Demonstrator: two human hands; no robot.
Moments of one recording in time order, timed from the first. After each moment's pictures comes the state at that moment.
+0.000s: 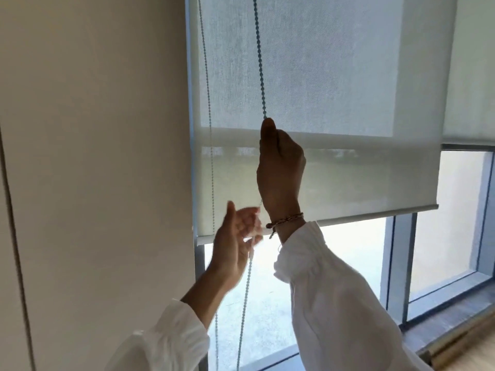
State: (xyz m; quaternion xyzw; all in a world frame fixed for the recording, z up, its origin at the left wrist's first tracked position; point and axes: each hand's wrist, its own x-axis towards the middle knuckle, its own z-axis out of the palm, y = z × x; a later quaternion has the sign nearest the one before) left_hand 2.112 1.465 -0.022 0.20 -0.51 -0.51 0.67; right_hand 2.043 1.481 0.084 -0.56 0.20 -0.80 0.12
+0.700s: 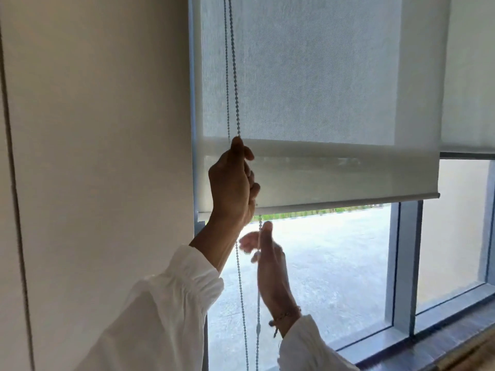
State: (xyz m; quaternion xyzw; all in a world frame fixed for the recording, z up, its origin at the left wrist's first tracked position) left_hand 2.096 1.482 0.081 0.13 -0.49 -0.36 0.78; right_hand 2.041 1.463 -0.044 -0.62 0.29 -0.67 0.29
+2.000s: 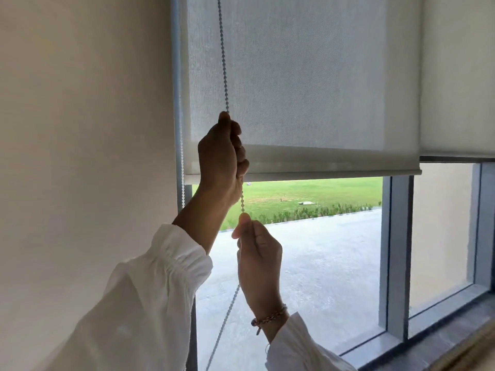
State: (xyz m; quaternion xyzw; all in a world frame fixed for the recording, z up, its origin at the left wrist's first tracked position) left_hand 2.096 1.464 0.124 0.14 -0.54 -0.35 0.75; right_hand 2.049 1.454 -0.016 -0.58 0.21 -0.76 0.21
